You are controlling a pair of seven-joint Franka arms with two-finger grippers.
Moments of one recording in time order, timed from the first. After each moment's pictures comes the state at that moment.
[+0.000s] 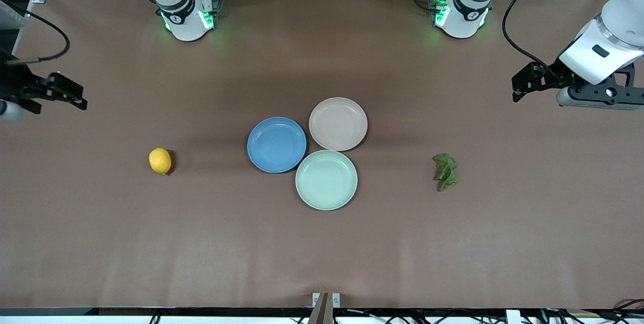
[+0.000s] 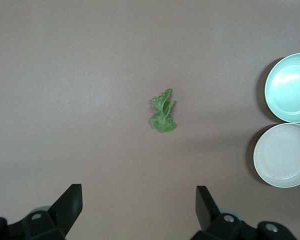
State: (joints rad) left arm -0.13 -0.02 -0.04 -1.64 0.00 1.67 -0.06; right arm 0.09 0.05 -0.10 -1.48 0.01 1.53 -0.08
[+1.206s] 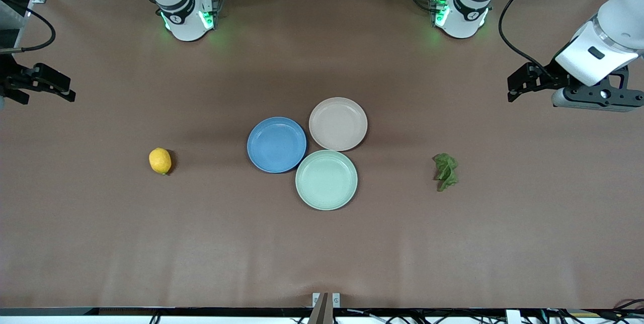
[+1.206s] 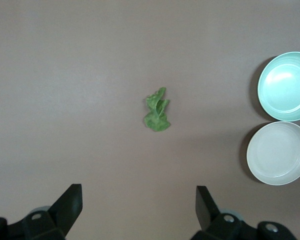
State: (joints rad) left arm -0.13 -0.02 -0.04 -1.64 -0.03 1.67 -0.06; right arm 0.05 0.05 -0.09 -1.48 0.01 1.50 -0.08
